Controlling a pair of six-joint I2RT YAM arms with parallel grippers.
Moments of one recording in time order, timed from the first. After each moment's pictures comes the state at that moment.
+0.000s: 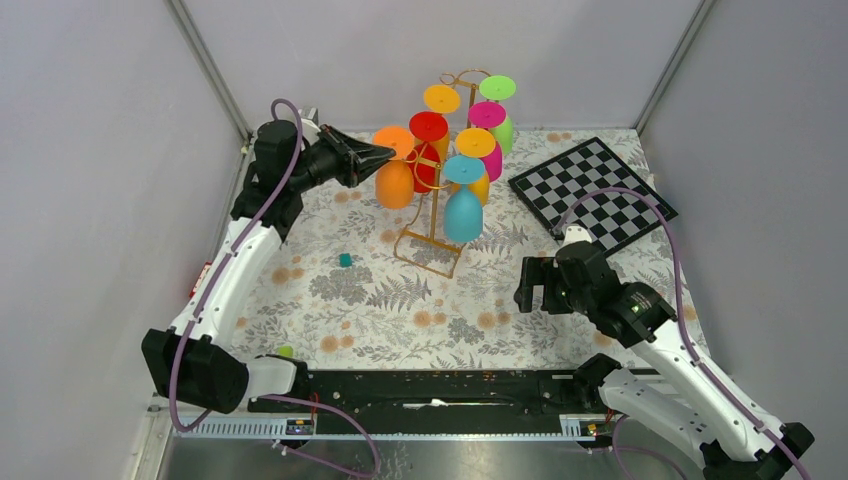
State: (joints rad) left arm -0.23 1.28 1.27 -0.19 0.60 -1.40; right arm 0.63 0.73 0.81 -0.93 0.14 0.53
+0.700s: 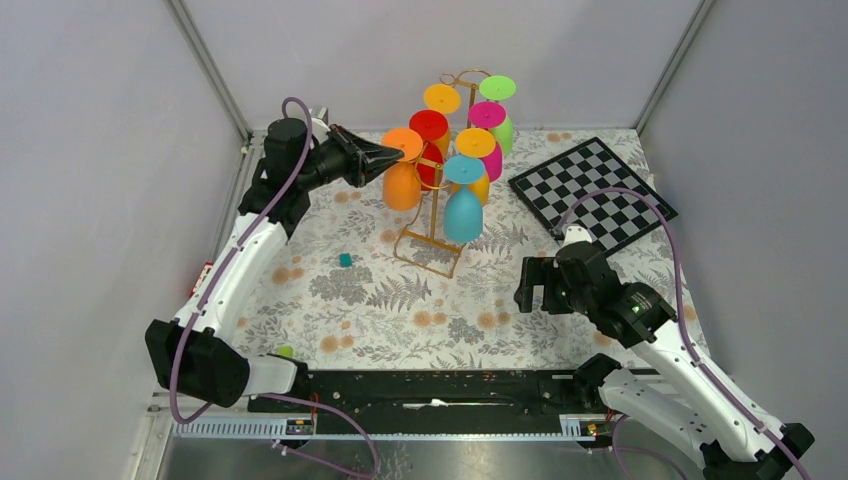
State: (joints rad) left arm -0.27 1.31 1.29 -0.18 0.60 -1.40; right arm 0.63 0.73 0.81 -0.93 0.14 0.53
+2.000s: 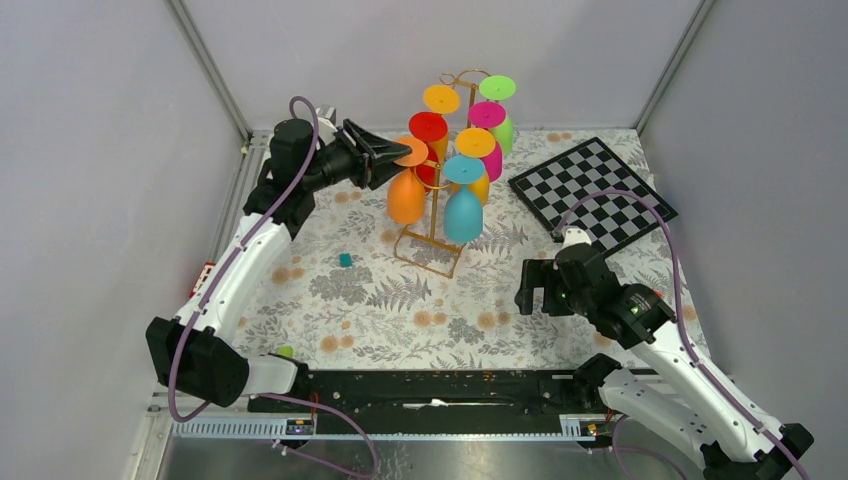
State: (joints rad) left arm -0.30 1.32 1.29 -0.16 0.60 -1.39; right arm 0.63 0.72 0.80 -0.93 0.14 0.52
